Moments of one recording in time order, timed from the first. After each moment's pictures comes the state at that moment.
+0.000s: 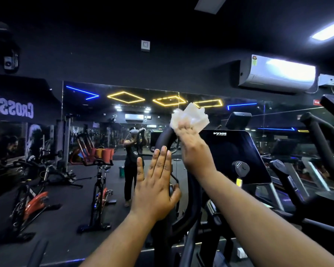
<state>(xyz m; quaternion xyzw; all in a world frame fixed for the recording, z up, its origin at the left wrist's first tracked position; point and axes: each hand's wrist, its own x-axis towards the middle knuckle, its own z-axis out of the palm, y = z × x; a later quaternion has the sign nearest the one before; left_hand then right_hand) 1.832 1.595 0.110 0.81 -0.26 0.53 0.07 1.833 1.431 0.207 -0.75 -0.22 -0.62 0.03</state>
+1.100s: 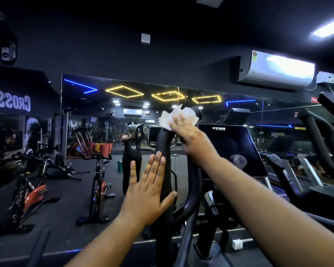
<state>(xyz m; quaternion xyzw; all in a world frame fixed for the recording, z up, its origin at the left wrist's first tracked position) 1.823 1.626 0.079 0.83 -0.26 0.50 0.01 1.810 1.434 0.223 -0.82 -0.25 -0.52 0.02</state>
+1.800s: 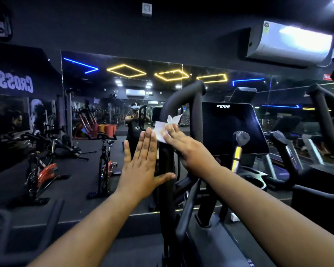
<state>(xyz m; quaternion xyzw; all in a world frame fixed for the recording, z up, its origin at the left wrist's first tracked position) 1.807 1.645 0.071 0.86 -0.24 0.44 0.06 1.789 1.445 0.131 -0.84 -0.34 -0.42 0.04</state>
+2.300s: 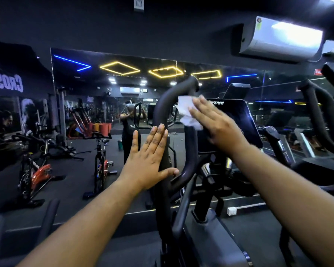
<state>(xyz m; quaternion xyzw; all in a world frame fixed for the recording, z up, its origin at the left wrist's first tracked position) 1.814 1.629 0.094 0.85 -0.30 0.44 -0.02 1.751 1.379 0.189 -0.79 -0.28 -0.53 -0.11</state>
